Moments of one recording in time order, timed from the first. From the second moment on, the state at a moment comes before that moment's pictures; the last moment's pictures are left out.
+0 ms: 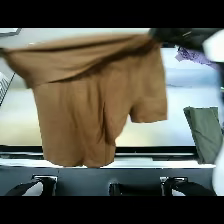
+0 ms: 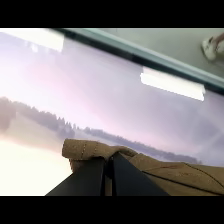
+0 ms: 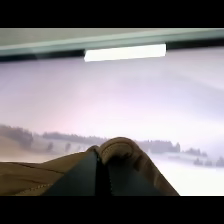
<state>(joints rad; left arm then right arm) 0.20 -1.18 1.57 1.20 -0.95 -1.66 0.25 -1.41 1.86 -1.45 0.92 1.80</state>
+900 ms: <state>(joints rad) 0.13 -1.75 1.61 1.15 -0.91 -1.66 0.25 -1.91 1.86 -1.35 0.90 2.00</state>
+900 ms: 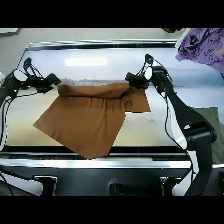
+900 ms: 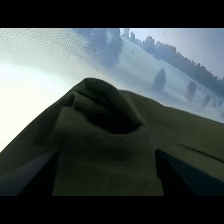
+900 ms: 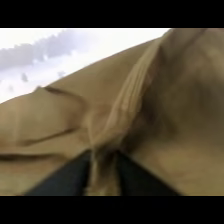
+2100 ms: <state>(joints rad) 0.34 -1.45 1.65 1.24 -1.39 -1.67 -0.13 -2.13 1.88 -0.86 1.38 1.48</state>
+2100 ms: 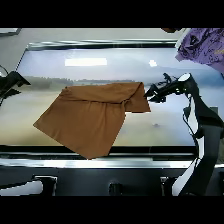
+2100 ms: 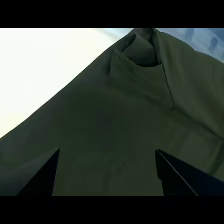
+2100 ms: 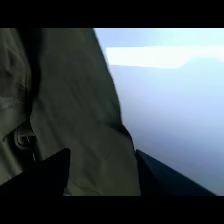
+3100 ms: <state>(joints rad) 0.25 -0.82 0.49 1.00 -1.20 -1.84 -0.10 -2.06 1.88 -0.88 1.43 1.46</state>
